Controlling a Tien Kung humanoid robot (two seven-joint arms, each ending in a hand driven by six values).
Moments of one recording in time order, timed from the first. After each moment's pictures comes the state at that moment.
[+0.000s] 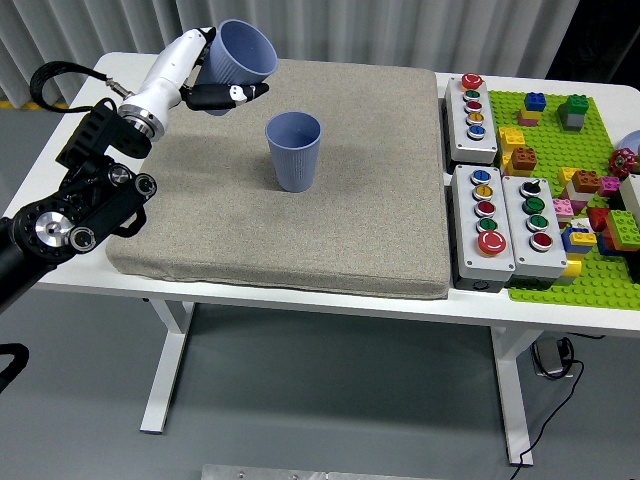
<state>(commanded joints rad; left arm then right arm) -0.81 0.31 -0.83 -0.91 1.32 0.30 -0.09 0.23 -0.12 1.88 0.18 -1.53 -0.13 -0.22</state>
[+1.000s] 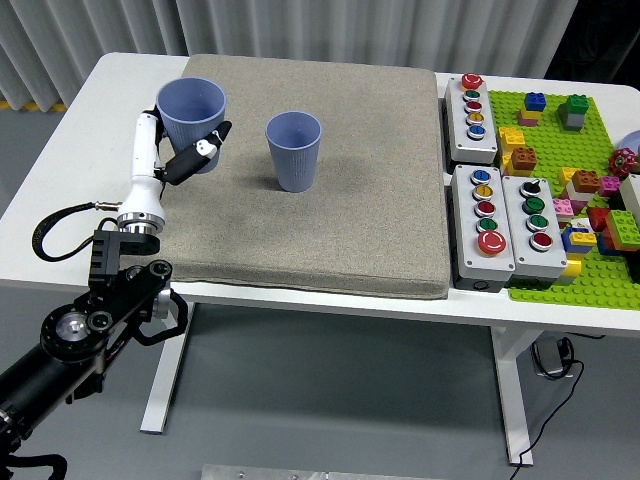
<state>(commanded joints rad) -0.46 0.15 -0.96 -1.02 1.14 0.60 -0.35 0.22 -0.11 1.90 0.18 -1.55 -0.13 -0.22</state>
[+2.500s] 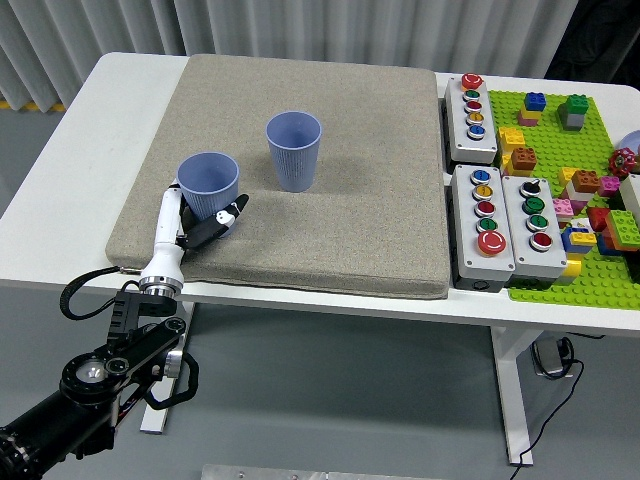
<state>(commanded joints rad) -0.39 0.10 -0.87 -0.89 1.00 0.55 -0.49 0.21 -0.10 1.91 0.18 -1.57 -0.13 -0.22</state>
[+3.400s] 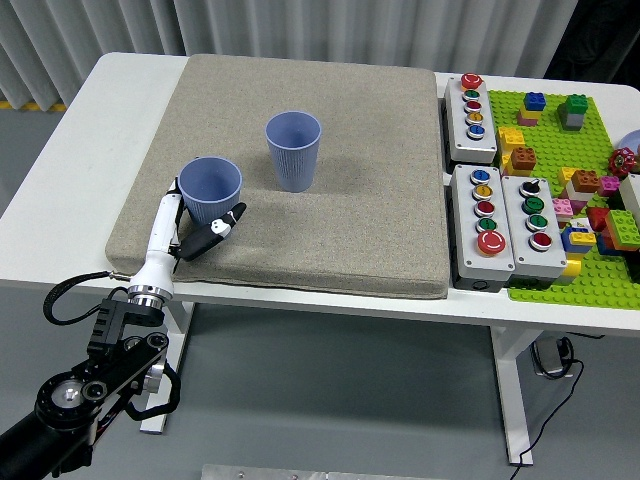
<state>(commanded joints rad) -0.27 0.15 -0.95 -1.06 1.15 0.47 -0.41 0.22 -0.11 1.92 0.18 -1.58 -0.12 -0.22</state>
